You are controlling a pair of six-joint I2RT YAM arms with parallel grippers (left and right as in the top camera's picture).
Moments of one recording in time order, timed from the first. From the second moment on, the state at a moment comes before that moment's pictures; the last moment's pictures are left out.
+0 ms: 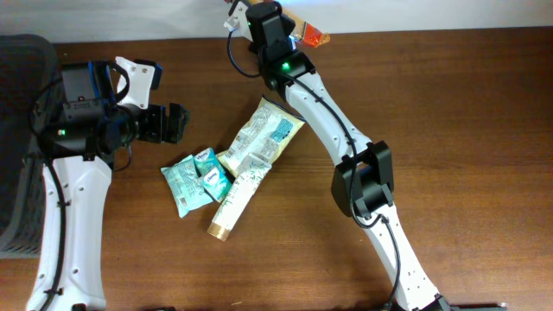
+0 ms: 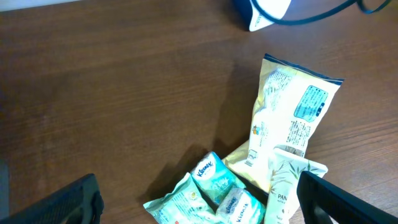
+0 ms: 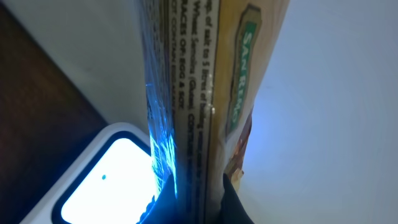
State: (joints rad) left arm 0.09 1.49 1.45 -0.85 0.31 0.22; right arm 0.49 2.70 2.65 -0.35 0.44 -0.82
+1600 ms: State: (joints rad) left arm 0.09 1.48 1.45 -0.85 0.31 0.22; right arm -0.21 2.23 1.85 -1.36 -0.33 -0.08
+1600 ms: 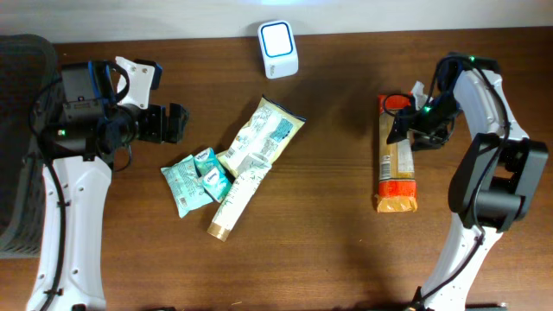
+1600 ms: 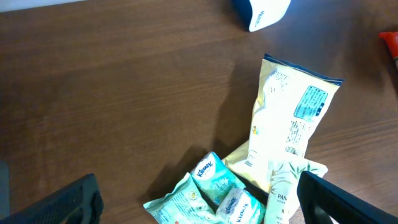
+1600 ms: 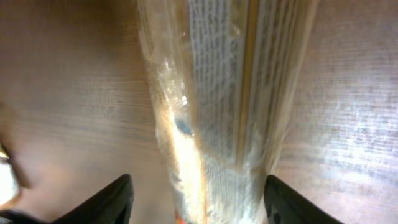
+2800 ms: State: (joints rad) left arm 0.09 1.48 1.45 -0.85 0.31 0.22; right arm 0.80 2.21 1.65 -0.89 -0.32 0.76
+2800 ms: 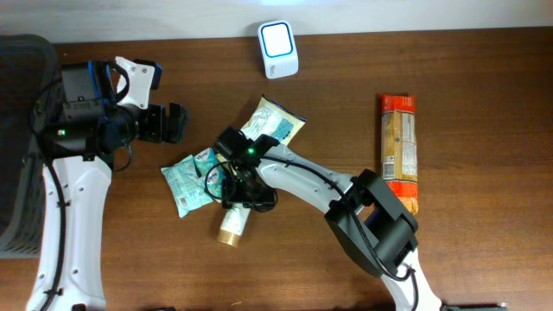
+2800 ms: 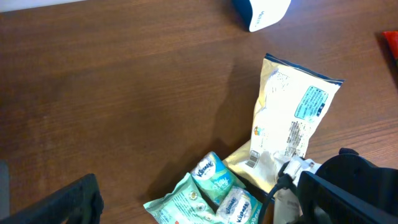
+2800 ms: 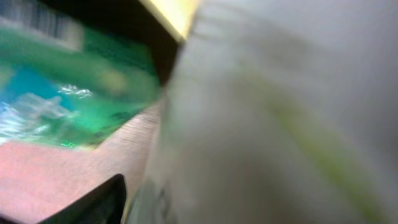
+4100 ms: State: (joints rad) left arm 0.09 1.48 1.45 -0.85 0.31 0.22; right arm 0.72 2.10 1.74 -1.18 -0.01 0.43
